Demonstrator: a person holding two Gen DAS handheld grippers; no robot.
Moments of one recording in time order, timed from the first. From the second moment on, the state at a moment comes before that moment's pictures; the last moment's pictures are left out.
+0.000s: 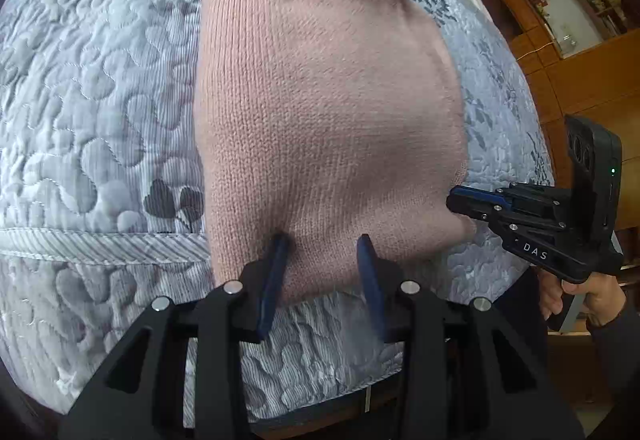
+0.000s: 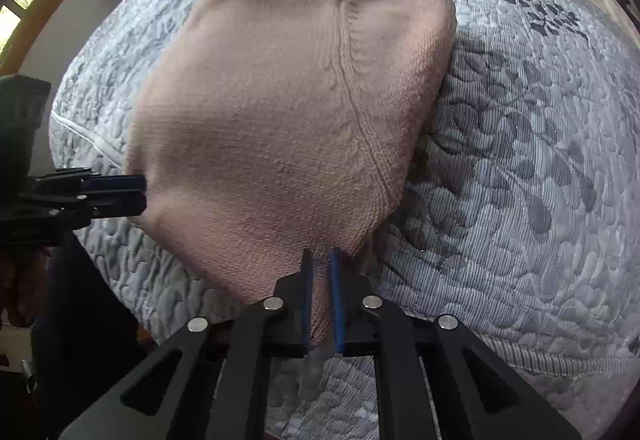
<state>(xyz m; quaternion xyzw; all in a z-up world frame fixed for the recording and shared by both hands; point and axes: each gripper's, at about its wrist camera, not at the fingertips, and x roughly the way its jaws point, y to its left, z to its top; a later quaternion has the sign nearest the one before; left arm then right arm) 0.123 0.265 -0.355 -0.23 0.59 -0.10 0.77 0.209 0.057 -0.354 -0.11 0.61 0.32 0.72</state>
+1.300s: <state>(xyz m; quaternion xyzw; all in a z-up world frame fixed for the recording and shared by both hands) -0.092 0.205 -0.051 -0.07 0.49 0.07 0.87 -0.028 0.017 -0.040 -0.13 0.44 0.17 0.87</state>
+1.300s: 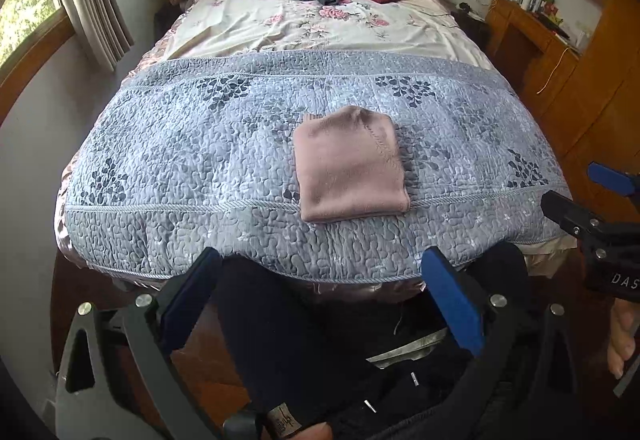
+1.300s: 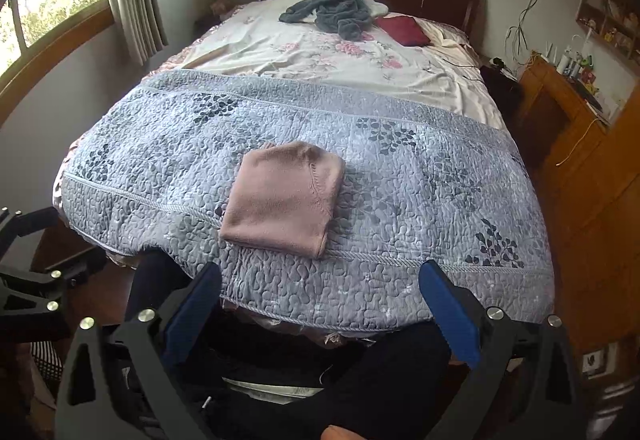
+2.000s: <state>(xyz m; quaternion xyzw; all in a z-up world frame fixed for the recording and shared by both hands) -0.081 0.212 -0.053 -0.08 0.49 0.07 0.87 -0.015 0.018 -0.044 -0.12 0.44 0.17 0.87</state>
